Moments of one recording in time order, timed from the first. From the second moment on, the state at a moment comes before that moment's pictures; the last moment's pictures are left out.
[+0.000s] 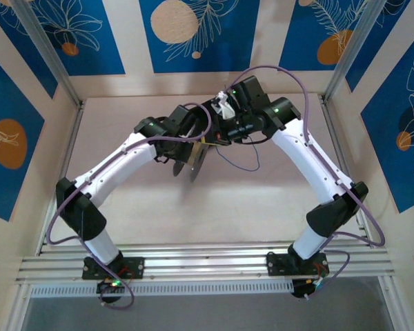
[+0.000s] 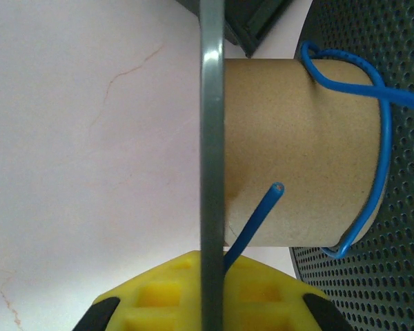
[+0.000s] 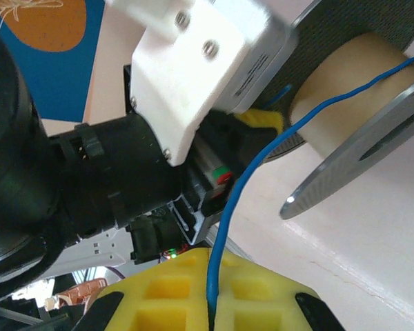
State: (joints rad) left arm -0.70 1.68 1.68 -1.14 -0.23 -0.31; right arm 0.61 1.64 1.89 -1.12 -0.59 0.52
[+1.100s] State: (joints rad) left arm -0.51 1.37 1.39 -0.87 0.06 -0.77; right arm 0.84 1.46 1.17 -0.57 -0.41 0.71
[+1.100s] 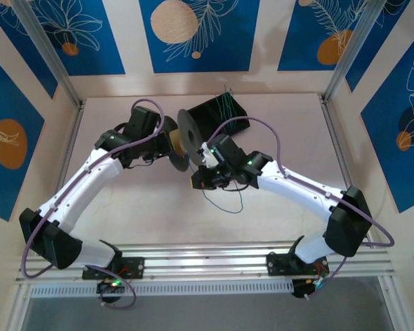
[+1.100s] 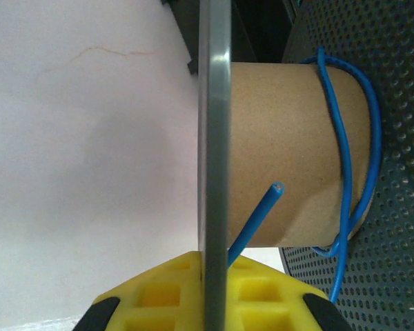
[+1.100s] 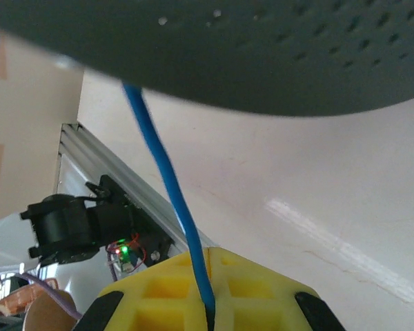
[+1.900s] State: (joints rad) left arm -0.50 1.29 1.27 -0.70 0.23 -0.90; right arm 0.80 1.42 1.03 -0.41 -0.32 0.71
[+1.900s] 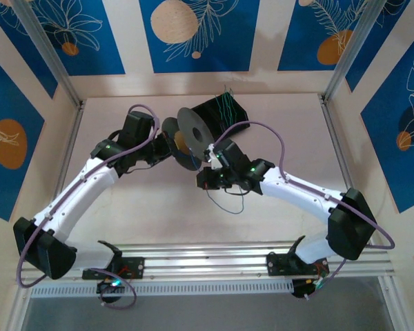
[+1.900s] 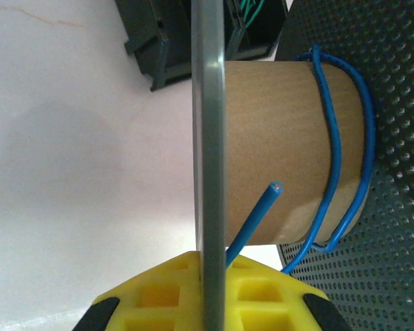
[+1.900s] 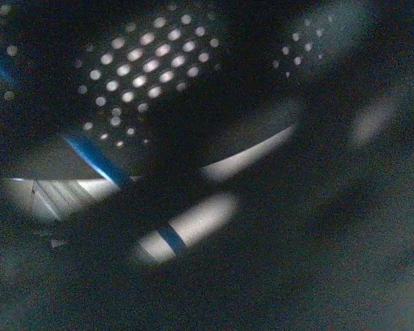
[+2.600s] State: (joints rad) left arm -0.50 1.23 1.23 -0.66 0.36 -0.89; right arm 0.69 1.31 0.99 -0.46 -0.37 0.70
